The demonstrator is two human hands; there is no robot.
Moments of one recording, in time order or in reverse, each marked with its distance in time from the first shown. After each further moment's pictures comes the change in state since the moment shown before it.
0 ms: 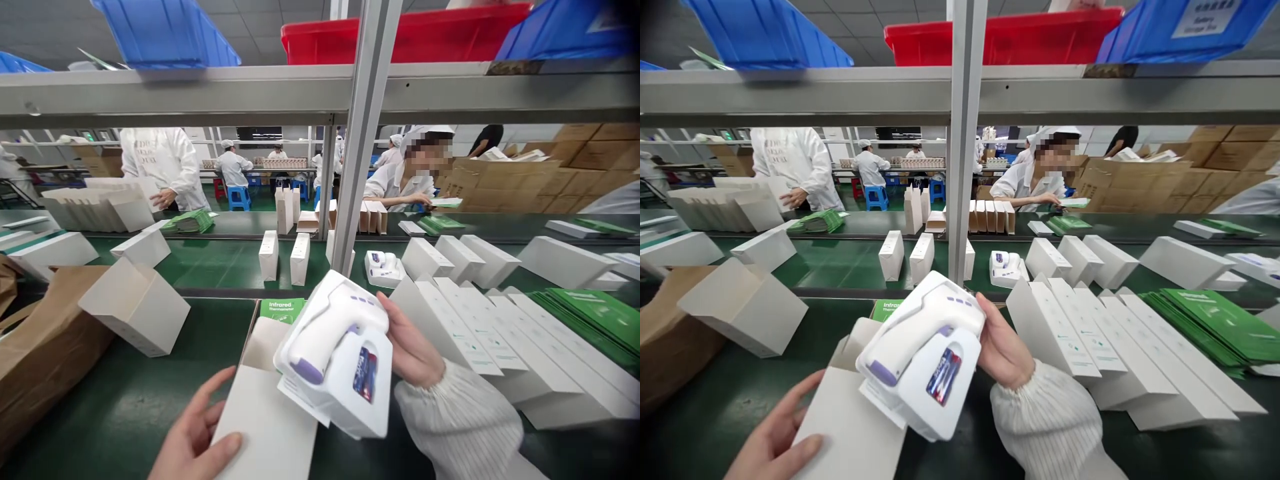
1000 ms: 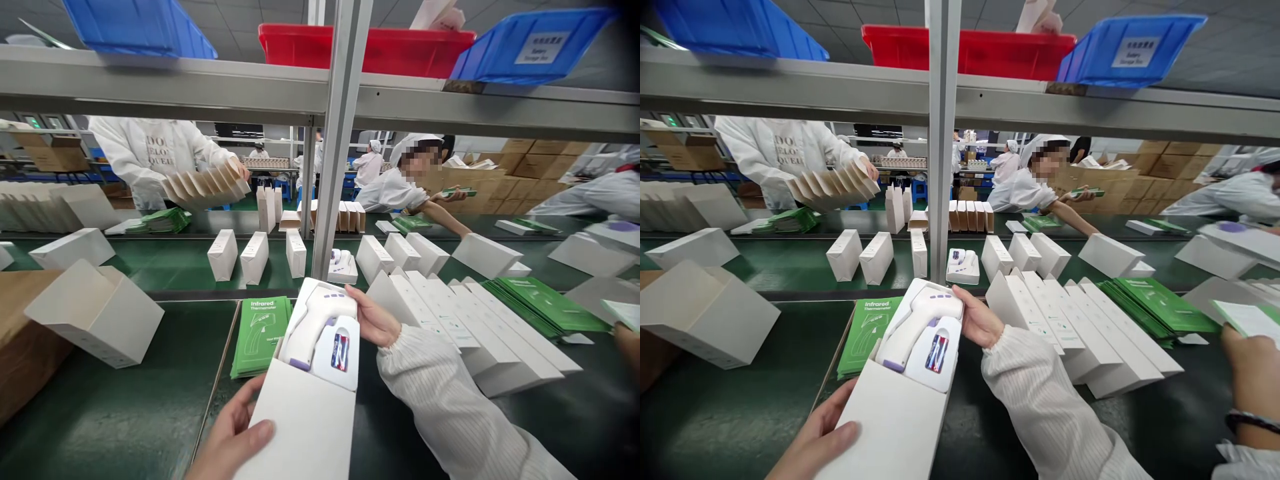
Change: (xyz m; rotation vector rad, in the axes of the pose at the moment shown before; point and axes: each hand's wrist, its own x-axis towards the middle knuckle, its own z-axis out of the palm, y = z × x) left_hand 0.019 -0.028 0.031 -0.166 -0.298 -0.239; right_hand 0.031 -0.022 -0.034 -0.388 -0.017 -0.093
